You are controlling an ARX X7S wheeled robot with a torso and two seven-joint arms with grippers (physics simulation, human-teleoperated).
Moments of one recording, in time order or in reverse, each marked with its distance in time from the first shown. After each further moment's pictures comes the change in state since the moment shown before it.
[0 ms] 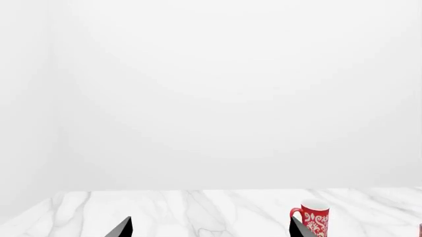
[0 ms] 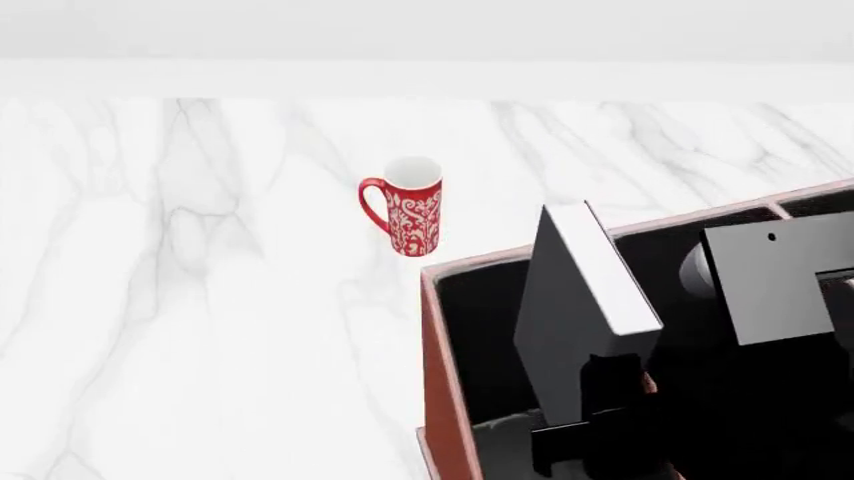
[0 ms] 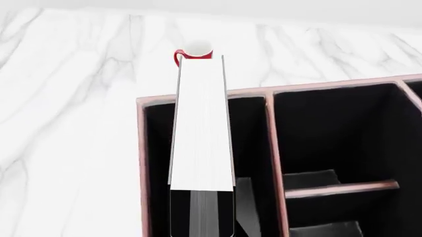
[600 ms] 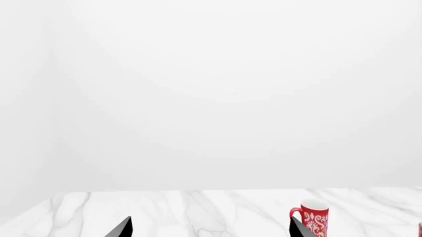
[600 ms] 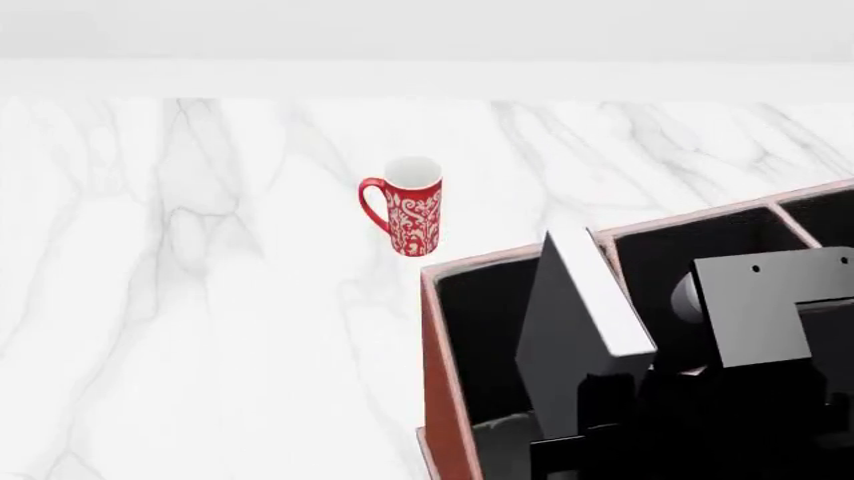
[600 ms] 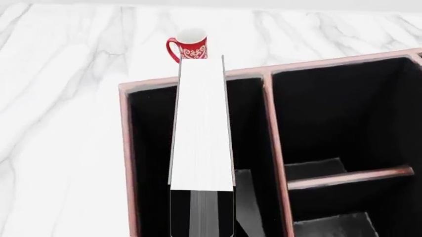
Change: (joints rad) left arm 0.011 -0.003 0.009 -0.005 0.010 0.021 0.000; right arm -0.091 -0.028 -0.009 0.027 -0.141 -0.053 -0.092
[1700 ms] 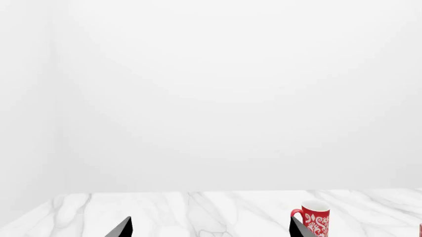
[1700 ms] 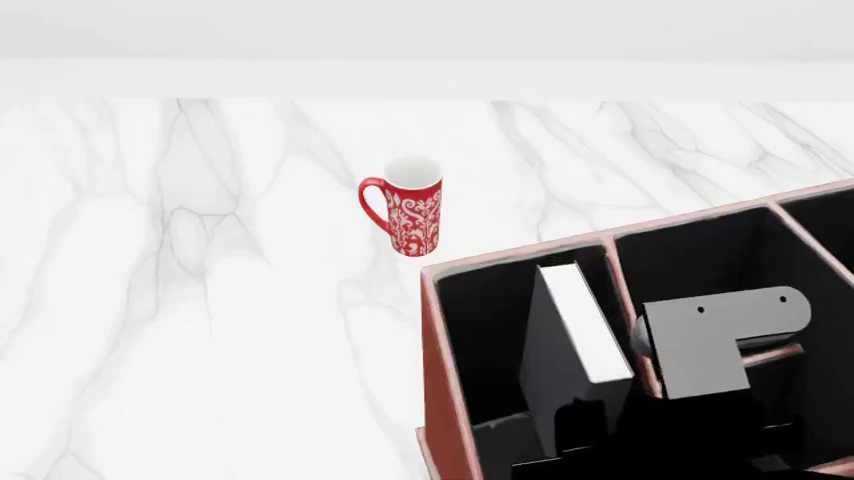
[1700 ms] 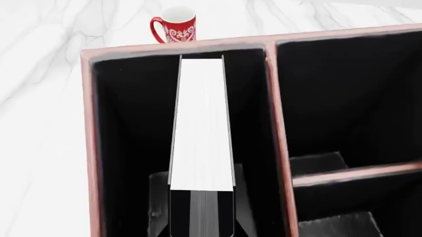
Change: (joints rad) left arm 0.023 -0.009 -0.003 -0.001 0.001 0.031 -0.005; right arm -0.073 -0.083 -0.102 0.057 -0.286 -0.086 -0.115
